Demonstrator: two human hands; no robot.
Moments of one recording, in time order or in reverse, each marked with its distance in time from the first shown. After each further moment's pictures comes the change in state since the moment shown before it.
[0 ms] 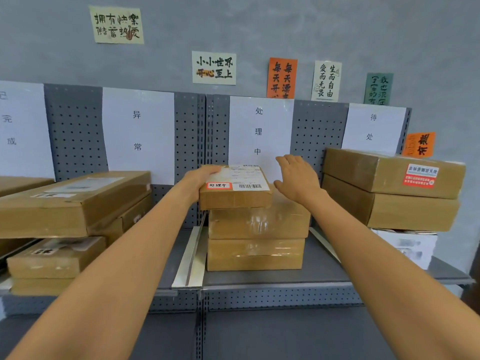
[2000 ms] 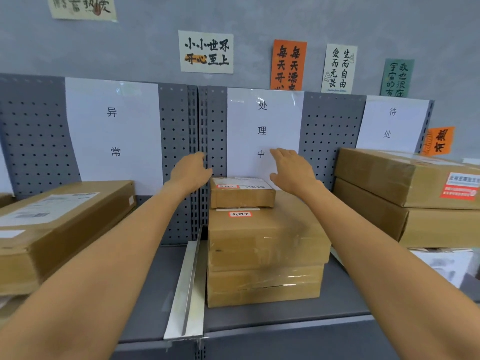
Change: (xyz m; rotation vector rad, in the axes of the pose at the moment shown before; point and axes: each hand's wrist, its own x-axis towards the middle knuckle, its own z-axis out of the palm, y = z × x) left_hand 0.096 0.026 -0.009 1.100 0.205 0.564; right_hand 0.089 -0.003 0.037 0.064 -0.086 0.012
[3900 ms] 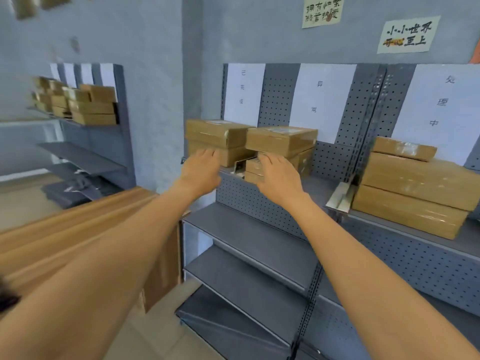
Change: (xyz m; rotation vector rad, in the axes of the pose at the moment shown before) left_hand -0.484 -0.078 -0.240 0.767 0.077 -0.353; right_hand -0.314 -0.333 -0.103 0.413 0.034 -0.658
